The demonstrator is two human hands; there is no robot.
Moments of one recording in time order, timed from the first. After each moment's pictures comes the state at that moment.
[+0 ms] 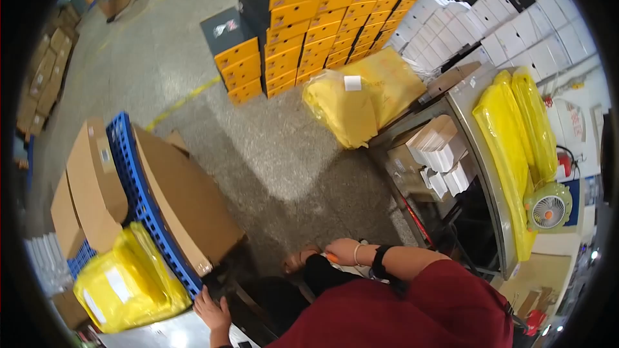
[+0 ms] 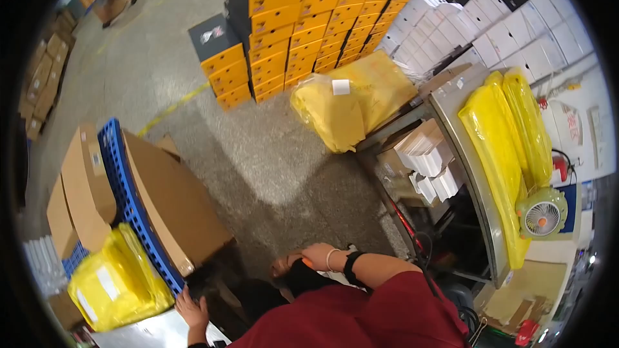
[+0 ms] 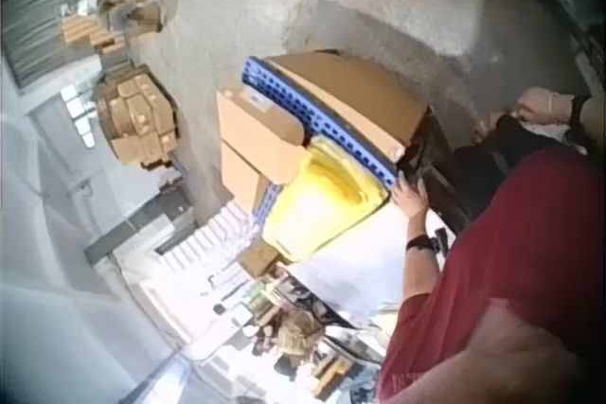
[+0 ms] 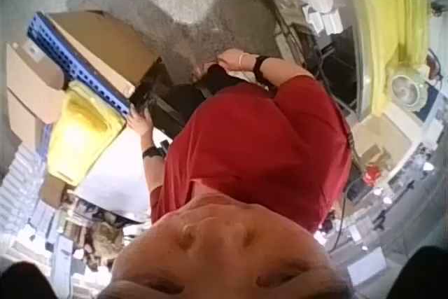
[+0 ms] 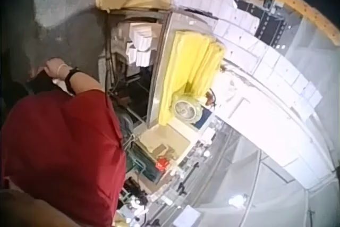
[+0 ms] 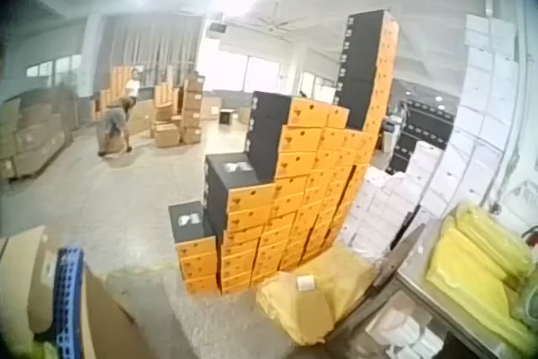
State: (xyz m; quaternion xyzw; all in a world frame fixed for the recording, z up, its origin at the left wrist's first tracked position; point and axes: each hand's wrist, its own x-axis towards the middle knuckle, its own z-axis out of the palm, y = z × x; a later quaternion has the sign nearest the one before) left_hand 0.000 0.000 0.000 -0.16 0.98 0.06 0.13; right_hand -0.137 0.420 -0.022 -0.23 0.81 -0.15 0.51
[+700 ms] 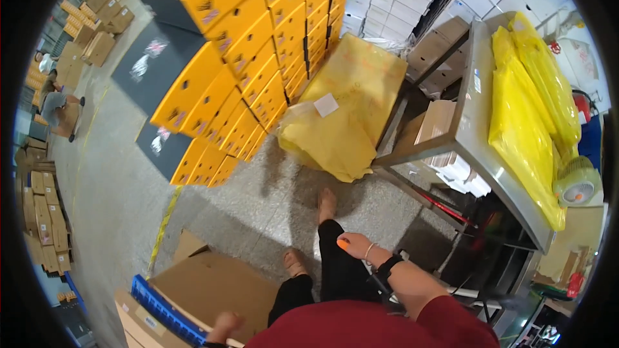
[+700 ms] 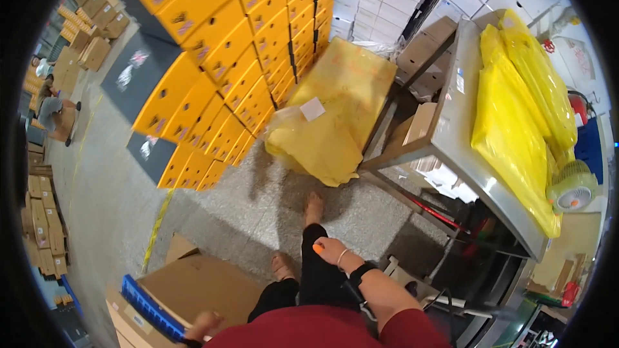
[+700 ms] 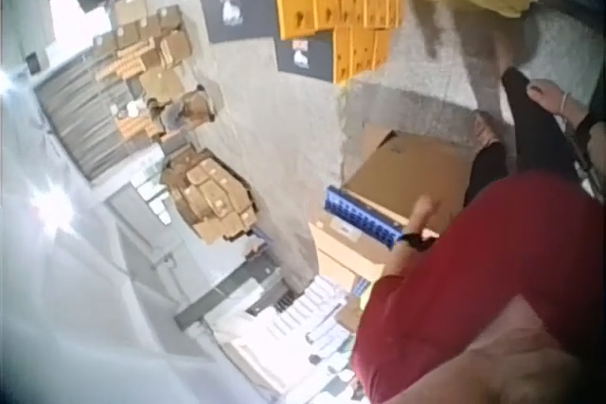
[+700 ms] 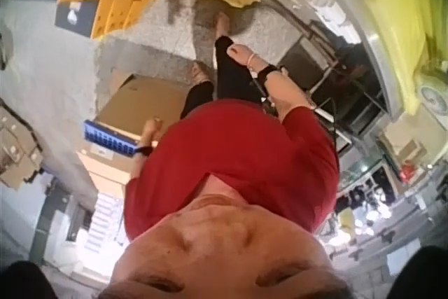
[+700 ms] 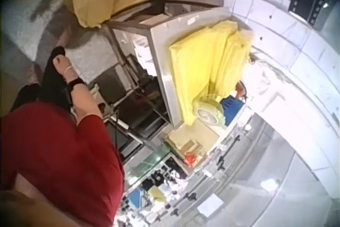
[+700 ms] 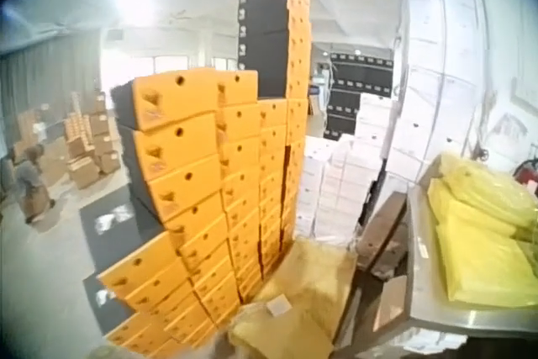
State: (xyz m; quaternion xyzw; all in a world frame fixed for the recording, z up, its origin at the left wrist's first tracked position) left_hand -0.407 0.007 -0.071 0.15 0.81 -0.07 0.57; right_hand -0.343 0.521 -0.108 0.23 0.81 -0.47 0.28
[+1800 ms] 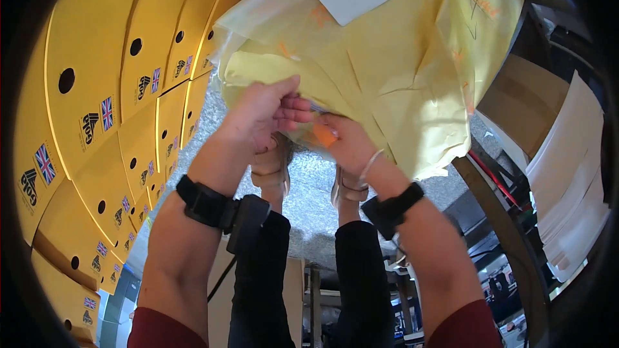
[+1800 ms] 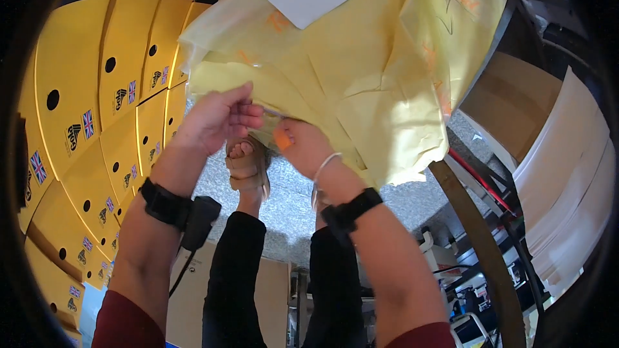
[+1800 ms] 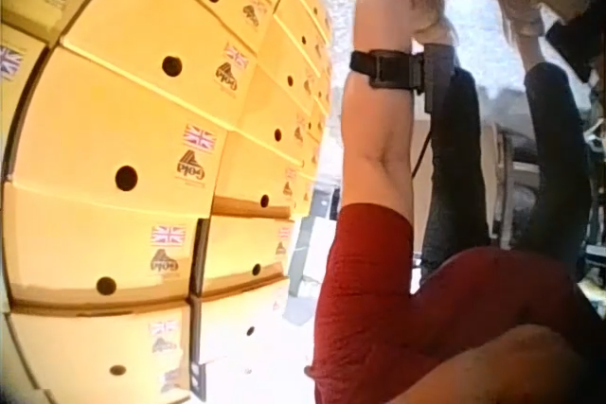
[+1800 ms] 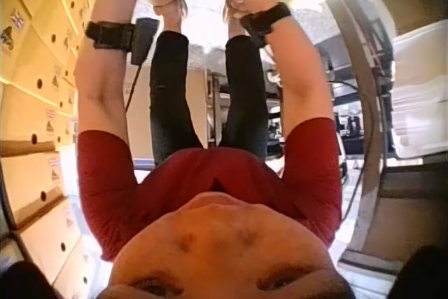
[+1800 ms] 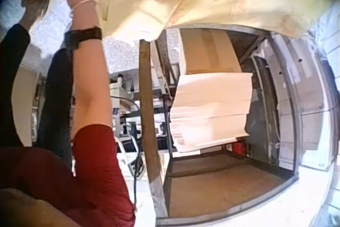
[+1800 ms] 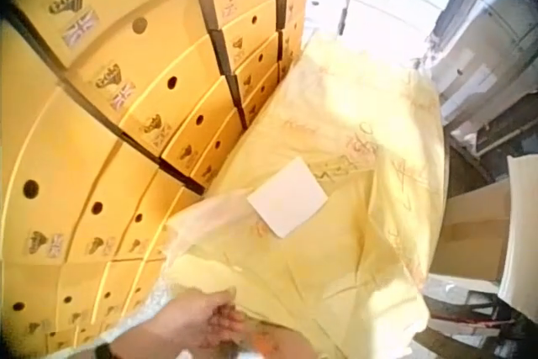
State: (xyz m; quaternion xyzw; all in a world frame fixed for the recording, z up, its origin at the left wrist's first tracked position) left_hand -0.824 0.568 -0.425 -0.25 0.62 0.40 0.63; right_hand -0.650 0.650 -0.472 0.31 0.74 -0.56 0.20
